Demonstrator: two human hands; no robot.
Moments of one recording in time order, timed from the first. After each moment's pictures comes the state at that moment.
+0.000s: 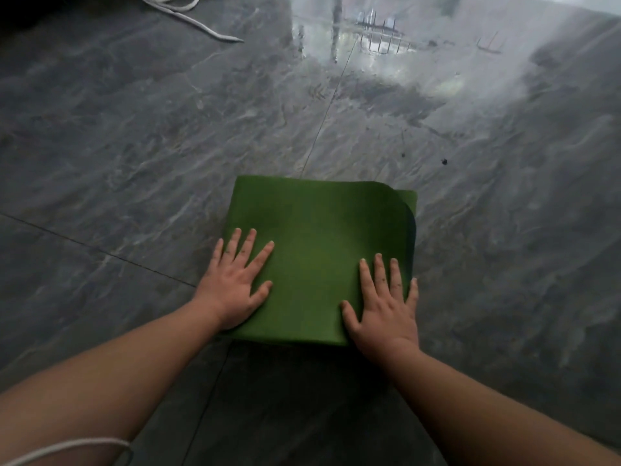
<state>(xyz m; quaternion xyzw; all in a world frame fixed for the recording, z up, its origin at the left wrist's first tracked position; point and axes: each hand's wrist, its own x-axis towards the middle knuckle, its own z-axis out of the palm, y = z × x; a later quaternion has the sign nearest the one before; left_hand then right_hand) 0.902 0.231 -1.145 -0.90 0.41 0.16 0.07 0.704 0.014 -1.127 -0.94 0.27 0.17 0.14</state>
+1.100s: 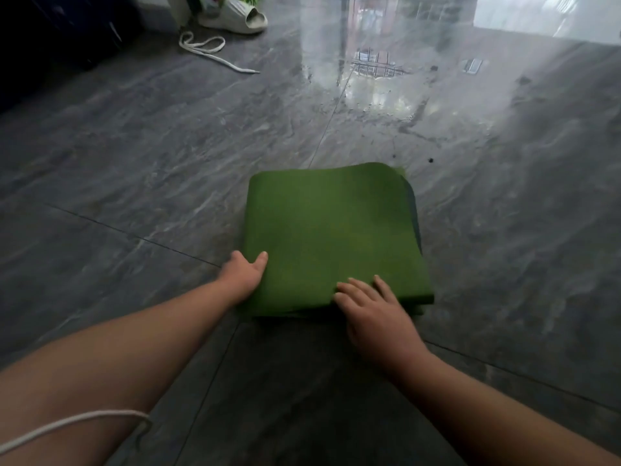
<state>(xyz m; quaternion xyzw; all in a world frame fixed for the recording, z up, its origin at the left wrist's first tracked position) 0.848 0.225 -1.095 -0.93 -0.04 0.31 -0.21 0.633 0.050 -1.081 -0.99 0.02 0.01 0.10</state>
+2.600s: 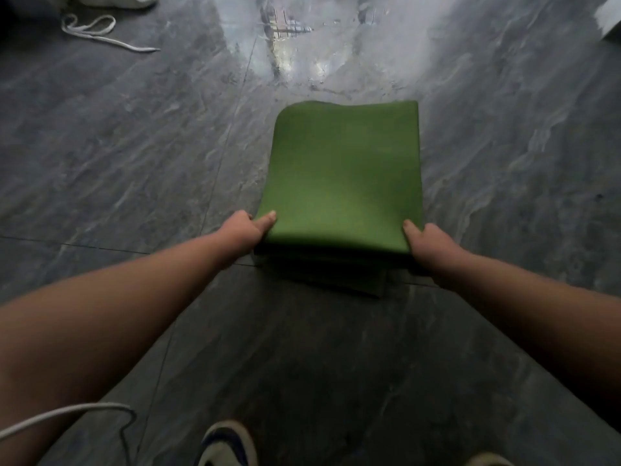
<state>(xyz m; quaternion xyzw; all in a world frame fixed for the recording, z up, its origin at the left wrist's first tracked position) 0.768 0.110 -1.067 -0.89 0.11 0.35 -0.26 0.525 -0.098 -1.061 -0.64 0.59 0.03 0.50</state>
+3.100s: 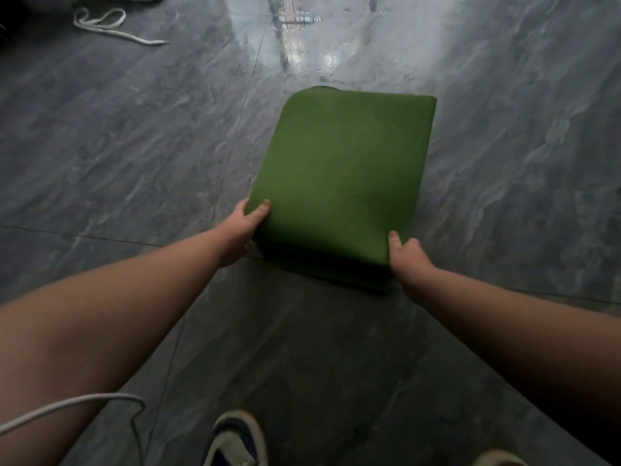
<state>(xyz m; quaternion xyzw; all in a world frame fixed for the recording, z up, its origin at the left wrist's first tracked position) 0.768 0.127 -1.066 -0.76 0.01 0.45 -0.46 0.542 -0.047 -1.094 -0.60 0.62 0.04 0.51</state>
